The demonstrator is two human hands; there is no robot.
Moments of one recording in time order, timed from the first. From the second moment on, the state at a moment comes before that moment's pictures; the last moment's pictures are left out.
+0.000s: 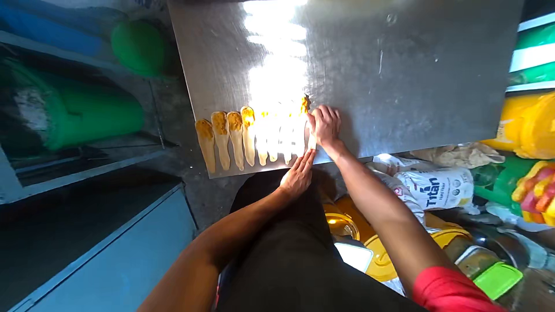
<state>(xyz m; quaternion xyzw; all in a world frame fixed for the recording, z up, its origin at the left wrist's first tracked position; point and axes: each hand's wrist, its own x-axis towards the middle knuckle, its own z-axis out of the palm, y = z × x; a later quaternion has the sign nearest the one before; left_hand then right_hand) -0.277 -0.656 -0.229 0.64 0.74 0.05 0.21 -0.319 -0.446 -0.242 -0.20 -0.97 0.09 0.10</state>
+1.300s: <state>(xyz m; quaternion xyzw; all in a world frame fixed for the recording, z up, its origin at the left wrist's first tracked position) -0.467 -0.548 -0.097 -0.04 0.69 0.58 0.43 -0.278 -0.438 -0.141 -0.40 -0.79 0.45 0.05</state>
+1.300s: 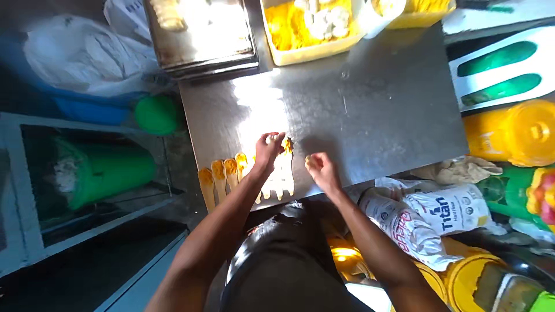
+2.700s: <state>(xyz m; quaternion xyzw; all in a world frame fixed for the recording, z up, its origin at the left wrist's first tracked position) -0.444 -0.605 -0.227 0.60 0.77 0.14 0.14 -0.291 -0.493 -0.232 -0.24 -0.95 0.20 0.08</state>
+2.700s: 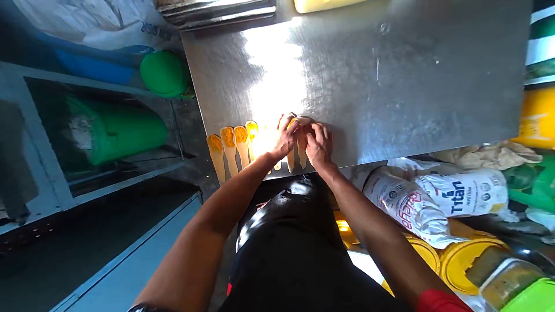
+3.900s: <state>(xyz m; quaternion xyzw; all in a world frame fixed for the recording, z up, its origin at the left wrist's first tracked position) -0.395 -0.592 -0.238 0.43 0.83 0.28 0.23 -0.309 -0.484 -0.223 -0.26 -0.93 0.26 0.06</state>
